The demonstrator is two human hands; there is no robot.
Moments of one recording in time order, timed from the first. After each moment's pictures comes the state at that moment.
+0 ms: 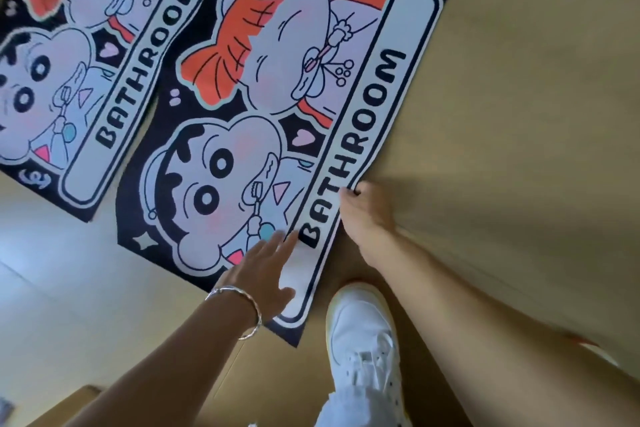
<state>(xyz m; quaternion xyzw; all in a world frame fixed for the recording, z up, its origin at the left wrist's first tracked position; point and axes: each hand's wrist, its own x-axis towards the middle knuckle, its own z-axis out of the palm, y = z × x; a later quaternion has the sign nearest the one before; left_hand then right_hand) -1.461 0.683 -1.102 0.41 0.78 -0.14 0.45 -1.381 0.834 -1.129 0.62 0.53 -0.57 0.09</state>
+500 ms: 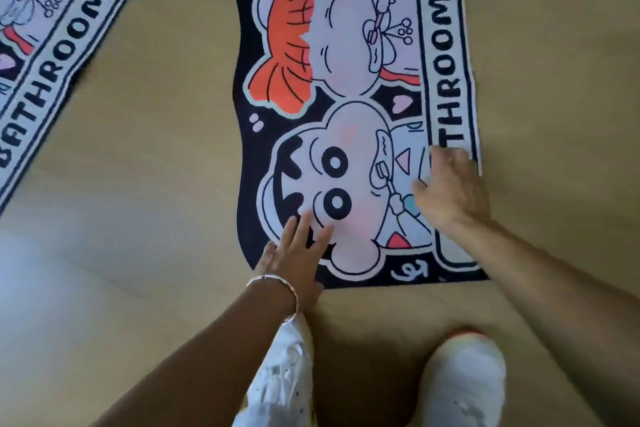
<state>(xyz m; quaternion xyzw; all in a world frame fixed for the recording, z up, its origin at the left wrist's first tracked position) -1.357 0.794 -1.122 0.53 0.73 -0.15 0.40 -1.221 0.984 -1.118 0.56 0.79 -0.20 0.15</state>
